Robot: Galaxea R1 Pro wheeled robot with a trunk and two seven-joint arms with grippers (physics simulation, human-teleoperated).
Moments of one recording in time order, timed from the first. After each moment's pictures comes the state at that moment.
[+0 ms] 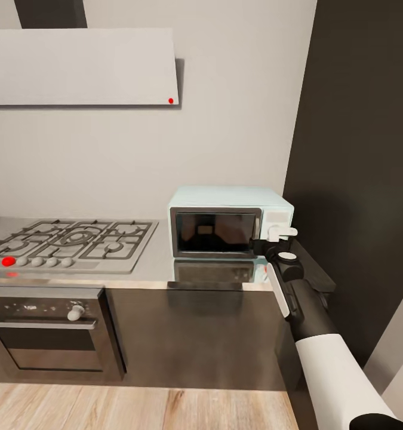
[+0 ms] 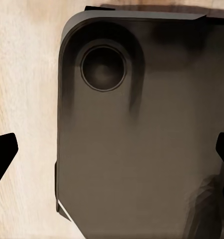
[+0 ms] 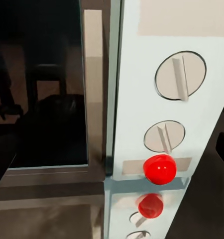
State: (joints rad) left arm 0.00 0.00 0.01 -0.03 0.09 -0.04 0.00; right arm -0.78 0.07 0.06 -1.21 0.01 0.58 -0.21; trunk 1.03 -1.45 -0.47
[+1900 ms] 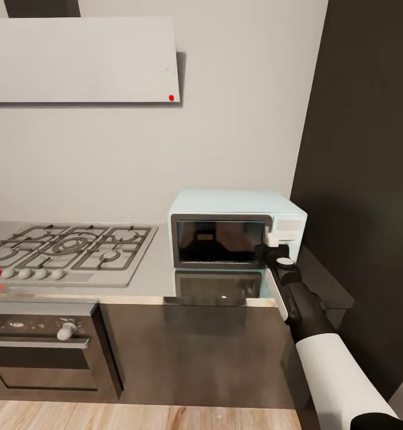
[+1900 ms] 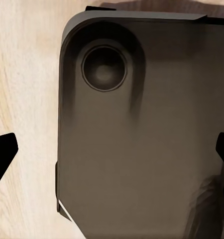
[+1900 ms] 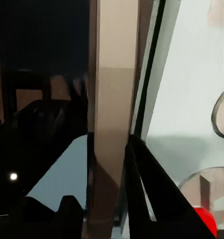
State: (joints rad) left arm 0.00 0.00 0.01 -0.03 0.09 -0.04 0.00; right arm -0.78 0.06 0.06 -1.12 0.04 0.50 -0.21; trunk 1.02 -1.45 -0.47
